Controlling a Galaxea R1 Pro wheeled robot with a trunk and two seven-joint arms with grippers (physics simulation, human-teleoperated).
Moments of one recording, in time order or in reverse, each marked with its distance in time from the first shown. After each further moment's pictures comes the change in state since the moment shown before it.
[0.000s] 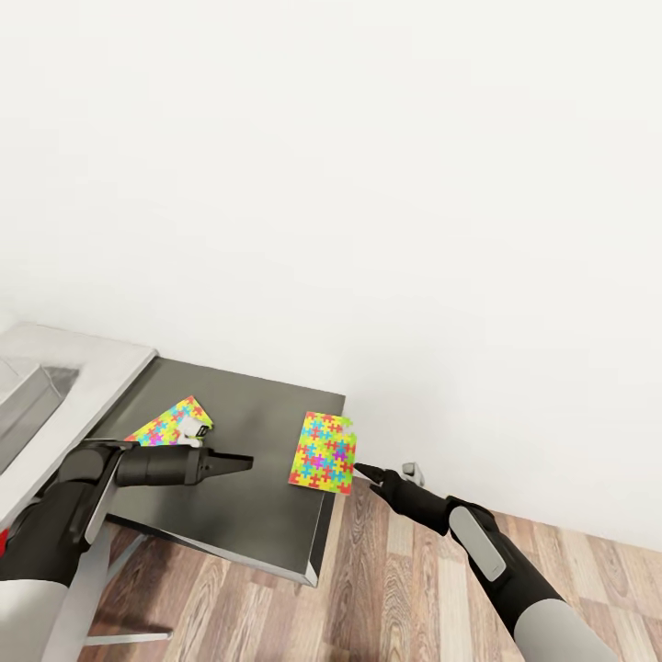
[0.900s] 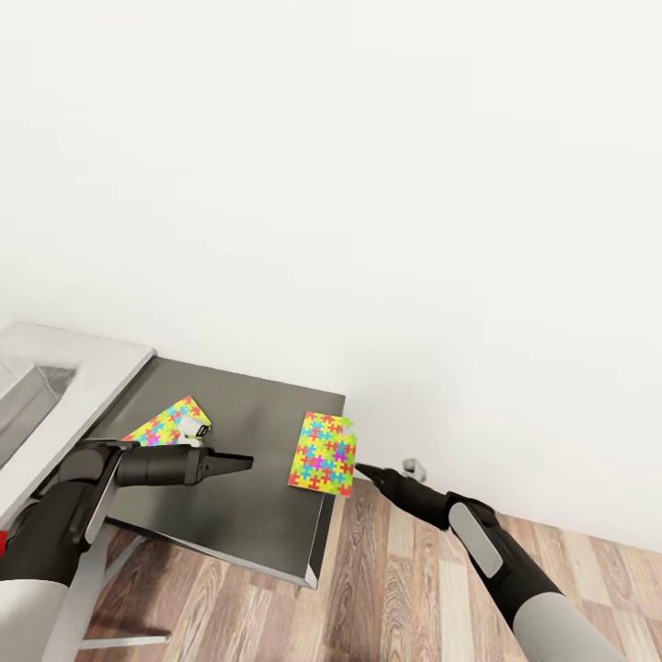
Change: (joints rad) left arm -0.001 0.000 0.000 0.002 0.002 0.003 0.000; right arm -0.018 0.000 -0.011 0.010 0.116 -0.036 0.013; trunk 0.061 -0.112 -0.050
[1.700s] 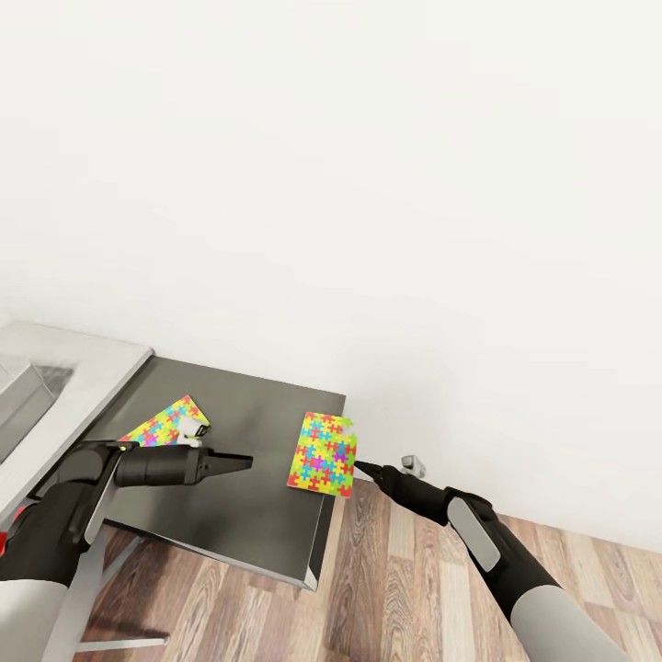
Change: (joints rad) left arm 0.001 0.000 0.004 0.003 0.003 -0.003 0.000; right arm -0.019 0.002 0.002 0.007 0.023 0.004 0.004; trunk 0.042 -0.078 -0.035
